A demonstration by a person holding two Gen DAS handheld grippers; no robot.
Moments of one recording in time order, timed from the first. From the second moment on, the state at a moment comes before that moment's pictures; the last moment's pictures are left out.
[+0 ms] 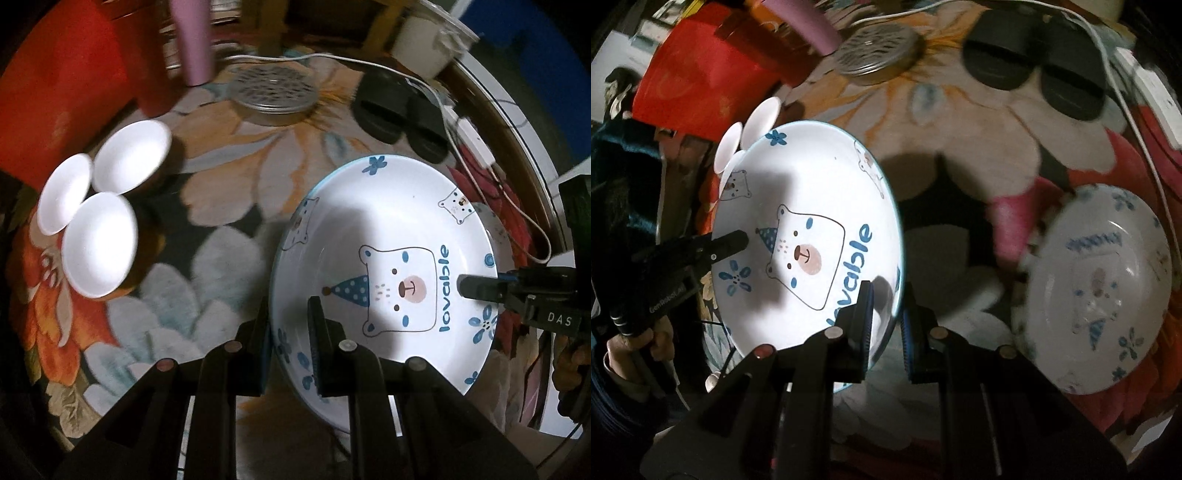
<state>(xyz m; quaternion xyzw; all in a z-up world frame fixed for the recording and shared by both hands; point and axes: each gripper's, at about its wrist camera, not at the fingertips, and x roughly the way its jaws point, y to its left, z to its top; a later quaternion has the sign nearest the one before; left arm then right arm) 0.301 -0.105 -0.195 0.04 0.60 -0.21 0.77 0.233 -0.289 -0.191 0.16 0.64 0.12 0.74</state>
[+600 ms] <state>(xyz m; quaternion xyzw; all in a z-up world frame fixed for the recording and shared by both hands) 0.283 -0.260 -0.211 0.09 0.59 -0.28 0.75 0.176 -0.410 -0.204 0.22 0.64 0.01 0.74</state>
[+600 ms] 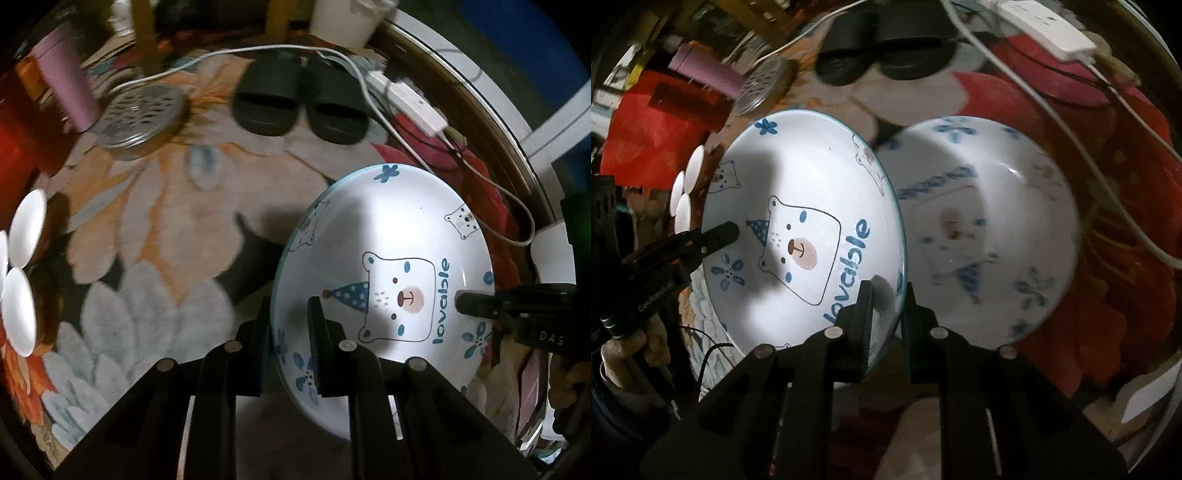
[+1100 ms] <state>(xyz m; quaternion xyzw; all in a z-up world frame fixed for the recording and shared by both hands) 0.276 -0.342 -0.243 0.13 0.60 -0.30 0.73 0.149 -0.482 -0.226 0.26 0.64 -0.05 0.72</state>
